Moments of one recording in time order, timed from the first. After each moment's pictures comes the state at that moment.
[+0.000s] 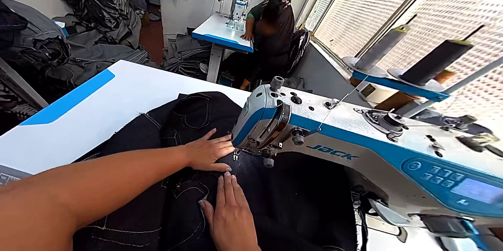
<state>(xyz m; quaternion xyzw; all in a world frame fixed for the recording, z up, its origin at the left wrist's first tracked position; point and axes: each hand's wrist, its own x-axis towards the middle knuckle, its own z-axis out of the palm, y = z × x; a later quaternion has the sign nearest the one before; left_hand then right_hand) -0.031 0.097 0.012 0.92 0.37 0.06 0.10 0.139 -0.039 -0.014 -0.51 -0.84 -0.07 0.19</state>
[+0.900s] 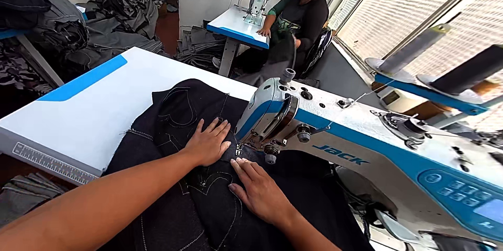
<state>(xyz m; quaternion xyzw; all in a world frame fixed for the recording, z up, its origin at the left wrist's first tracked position) -0.006 0.079 0.015 0.77 0.63 0.06 0.11 0.224 0.055 -0.014 -0.27 -0.95 -0.03 0.17</state>
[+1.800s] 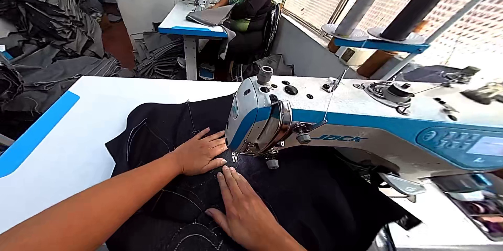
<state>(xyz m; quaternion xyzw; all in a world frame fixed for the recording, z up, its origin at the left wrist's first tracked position) -0.049 0.123 0.010 0.95 0.30 0.06 0.03 0.147 -0.004 -0.007 -0.44 -0.88 -0.04 0.15</state>
